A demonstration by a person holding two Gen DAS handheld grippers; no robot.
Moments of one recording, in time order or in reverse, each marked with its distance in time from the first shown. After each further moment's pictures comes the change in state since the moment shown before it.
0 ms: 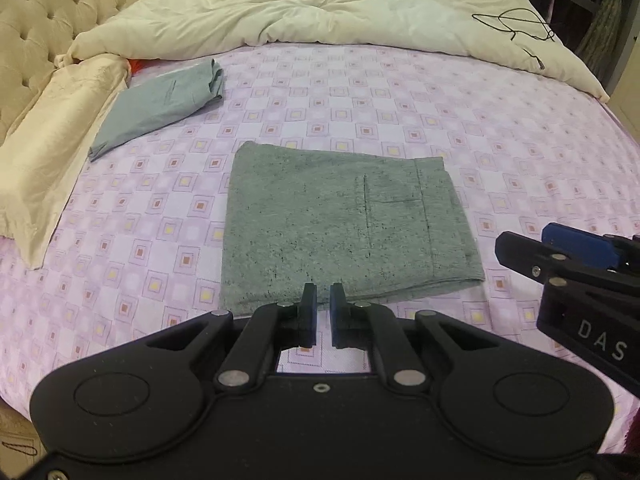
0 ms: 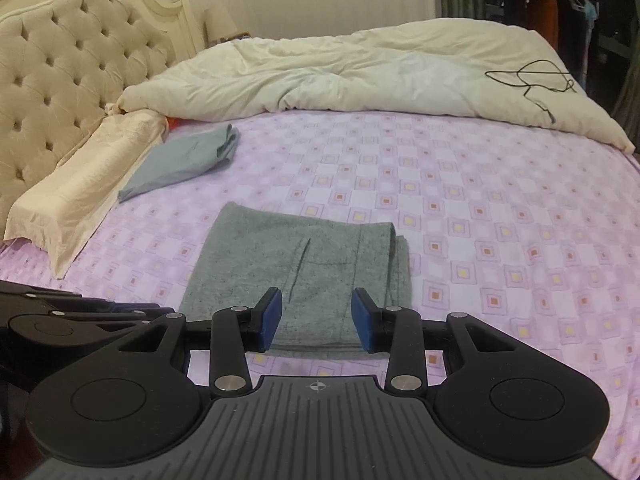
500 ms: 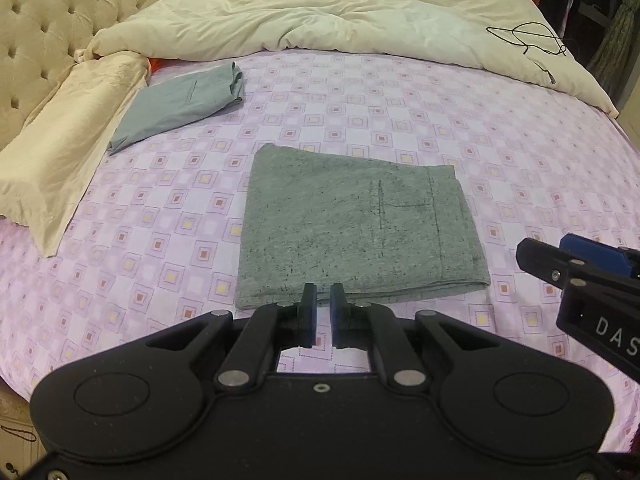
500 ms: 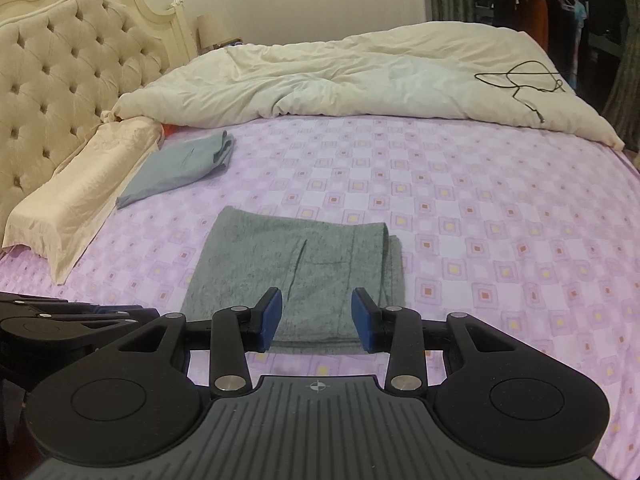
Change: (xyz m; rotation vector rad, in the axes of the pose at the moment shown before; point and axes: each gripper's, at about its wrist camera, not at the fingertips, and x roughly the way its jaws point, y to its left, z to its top) left arm -0.011 0.007 -0.006 -0.038 -0.025 0.026; right arm -0.011 0.006 -0.005 0.024 -0.012 -0.021
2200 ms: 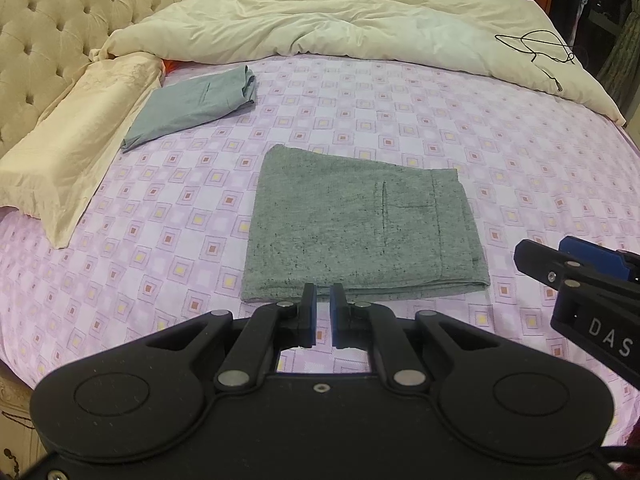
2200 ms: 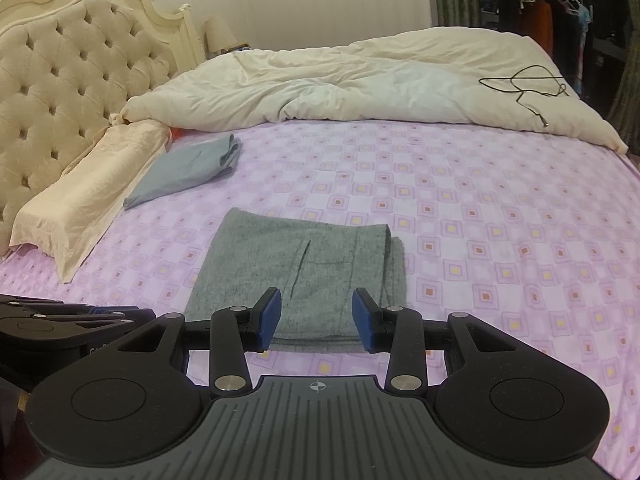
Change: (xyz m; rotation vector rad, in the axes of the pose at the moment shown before) left arm -0.013 -0.008 -0.007 -0.029 -0.018 0.037; right arm -0.009 -0.005 -0.005 -0.011 -0.018 0.024
